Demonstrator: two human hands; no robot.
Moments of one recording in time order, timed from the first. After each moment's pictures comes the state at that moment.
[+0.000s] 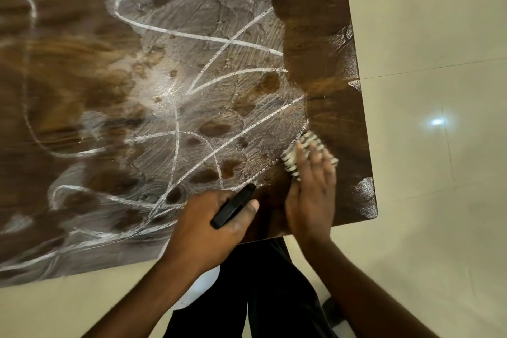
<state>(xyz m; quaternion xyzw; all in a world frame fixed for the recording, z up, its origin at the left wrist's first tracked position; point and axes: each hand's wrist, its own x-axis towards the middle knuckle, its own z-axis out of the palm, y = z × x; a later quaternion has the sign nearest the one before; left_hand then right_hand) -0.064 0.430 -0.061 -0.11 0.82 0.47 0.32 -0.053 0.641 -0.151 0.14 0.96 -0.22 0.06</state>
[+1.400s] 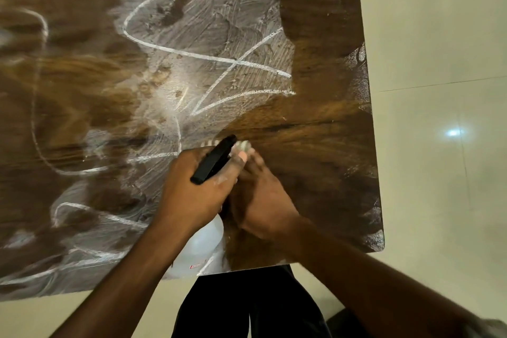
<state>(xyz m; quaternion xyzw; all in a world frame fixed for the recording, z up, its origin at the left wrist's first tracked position) -0.159 0.430 -0.064 -0.21 0.81 0.50 0.22 -0.135 0.583 -0.150 -0.30 0.92 -0.23 0.11</state>
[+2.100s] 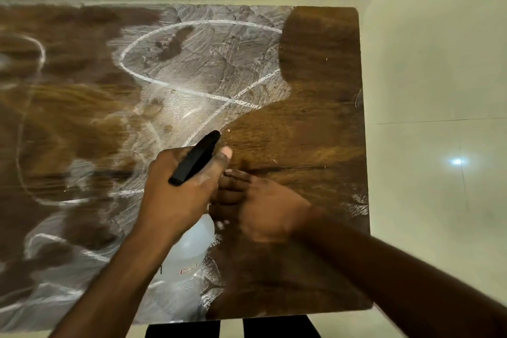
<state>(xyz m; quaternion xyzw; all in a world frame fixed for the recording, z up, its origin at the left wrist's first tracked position) -0.221 0.439 -0.072 -0.25 0.80 0.53 0.13 -0.238 0.625 -0.144 -0.57 0.79 -0.17 0.19</state>
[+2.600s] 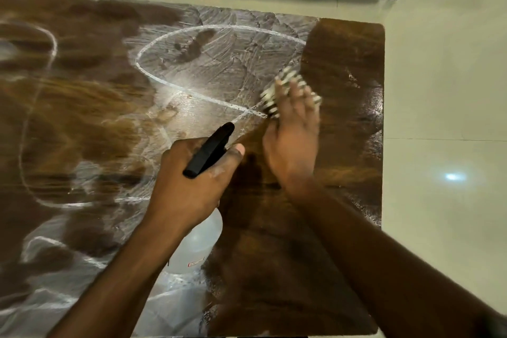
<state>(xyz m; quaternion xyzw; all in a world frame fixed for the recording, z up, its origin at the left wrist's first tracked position) -0.248 0.425 -0.080 -0.24 0.80 0.54 0.13 -0.326 0.589 -0.146 -0.01 0.97 -0.24 0.06</state>
